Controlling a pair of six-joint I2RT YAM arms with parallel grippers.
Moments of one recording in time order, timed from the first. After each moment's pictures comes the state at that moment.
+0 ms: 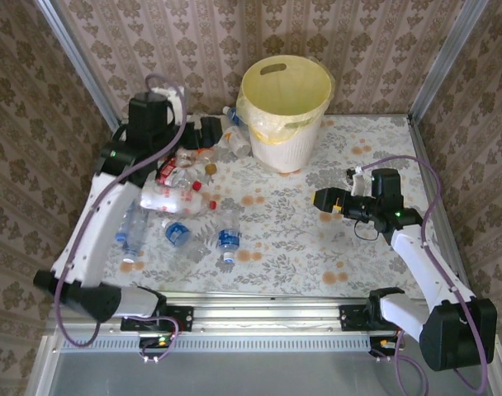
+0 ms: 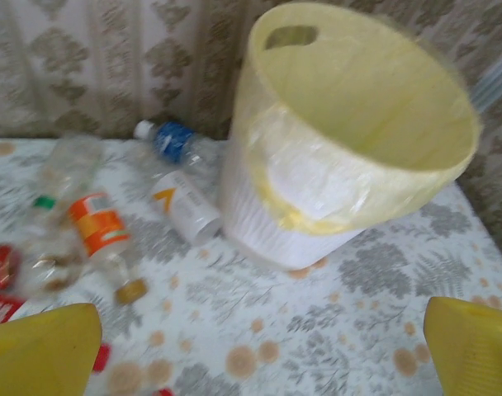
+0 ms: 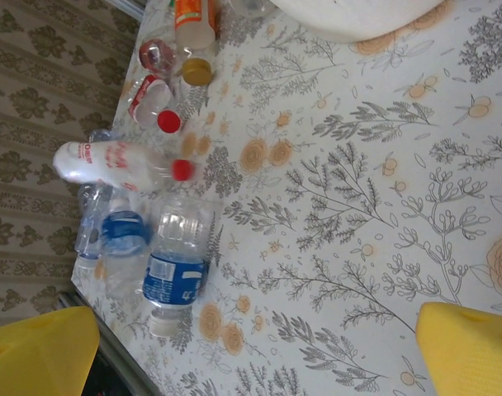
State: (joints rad) left arm -0.44 1.33 1.65 -0.81 0.05 -0.30; right arm 0.06 1.04 0.71 -0.38 -0.67 0.42
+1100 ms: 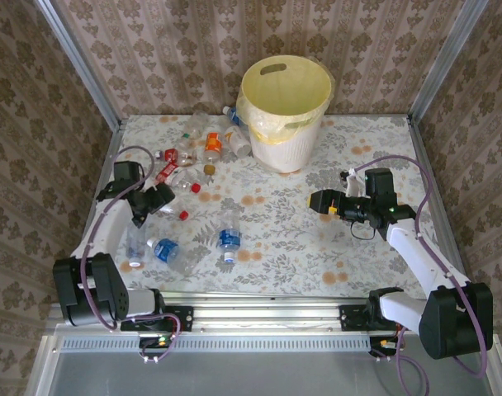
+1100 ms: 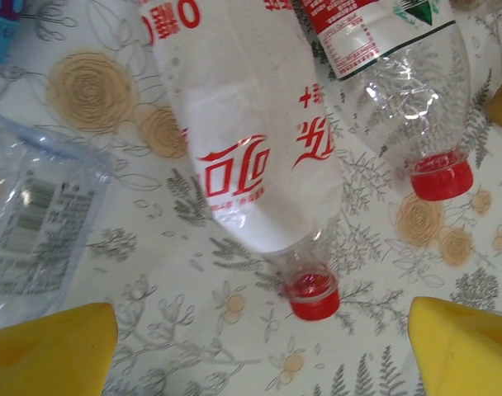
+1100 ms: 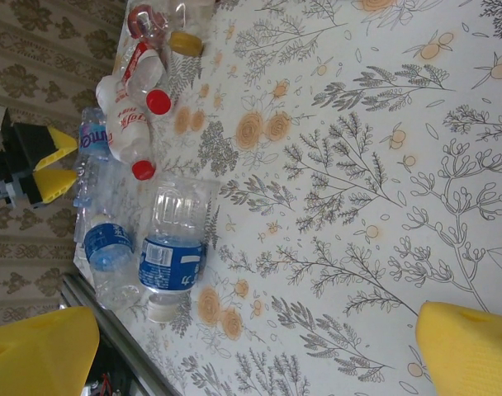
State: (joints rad) left arm 0.06 1.32 0.89 -0.64 0.14 -0.51; right arm 0.09 1.11 0.71 -0.38 -0.69 0.41
